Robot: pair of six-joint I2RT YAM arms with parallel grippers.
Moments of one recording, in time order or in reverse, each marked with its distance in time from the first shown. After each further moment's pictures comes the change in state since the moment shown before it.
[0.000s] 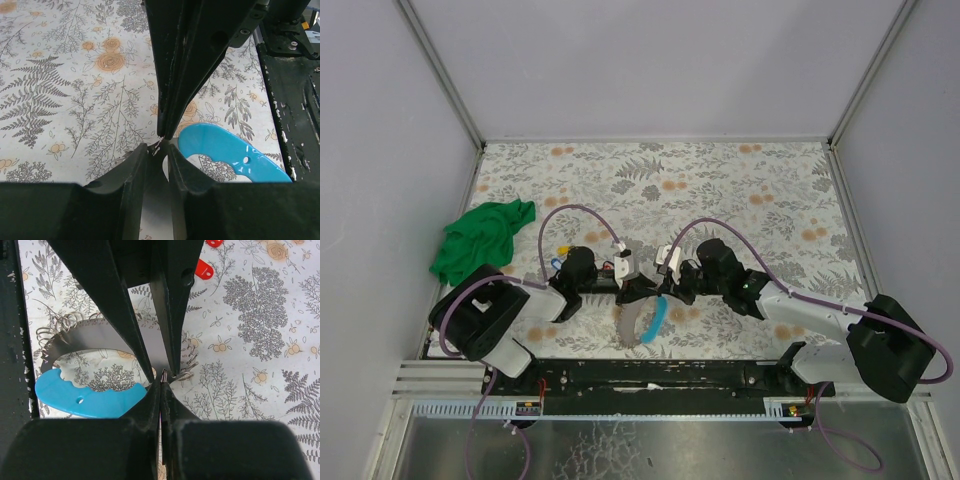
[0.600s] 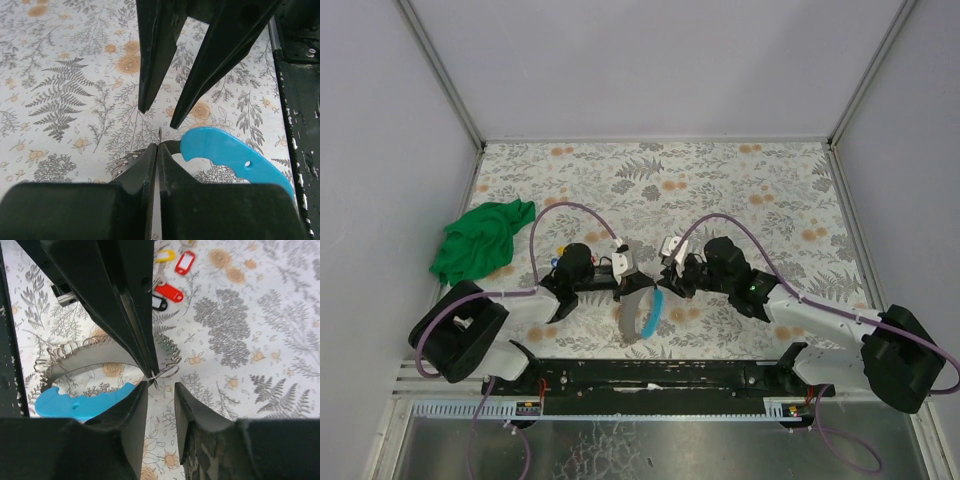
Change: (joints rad) left arm 0.000 -0.129 0.012 -0.151 -0.064 0.033; right arm 0.000 -0.056 0.000 0.045 0.054 0.049
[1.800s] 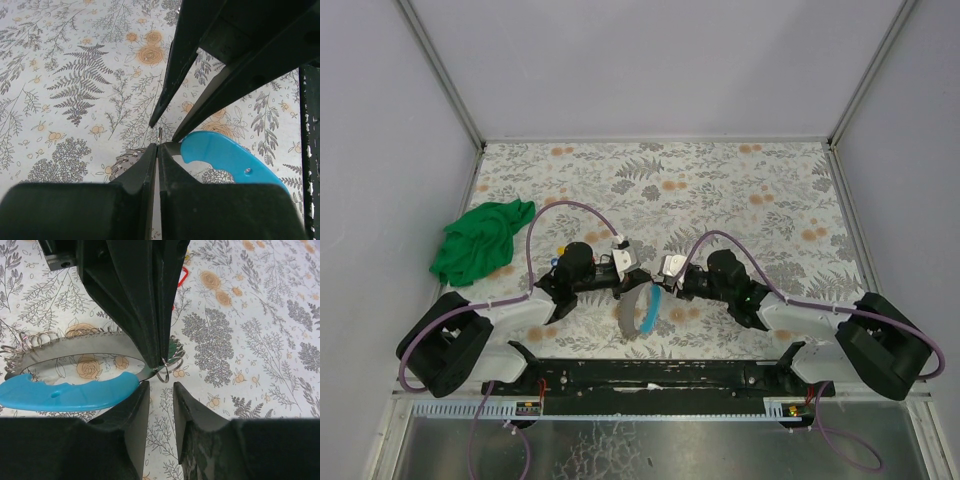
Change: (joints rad) left arm -0.037 -0.109 0.037 -0.198 -0.154 0.015; right arm 0.000 0.058 -0.158 0.354 -0.002 -0.177
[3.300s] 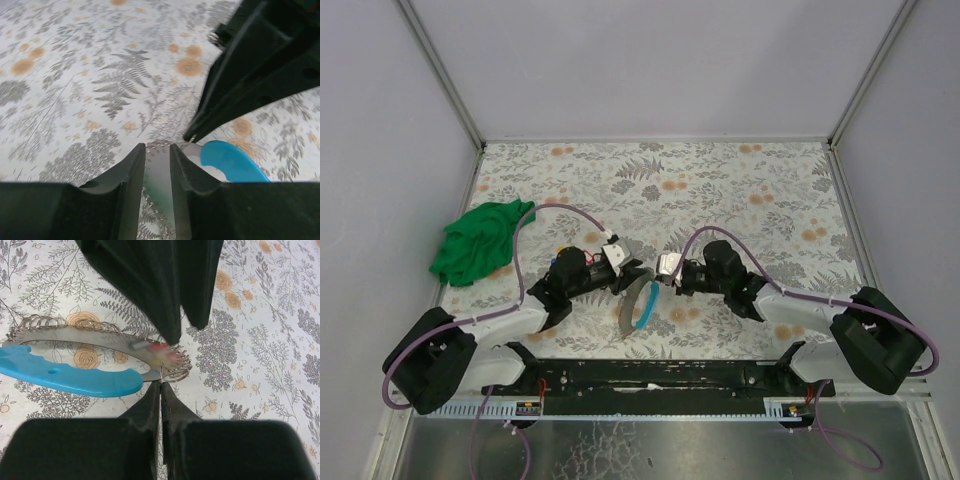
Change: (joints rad) left arm -0.023 -0.104 -0.034 0.004 -0.185 -0.062; right arm -0.036 0.060 0.076 -0.108 -0.098 -0.116
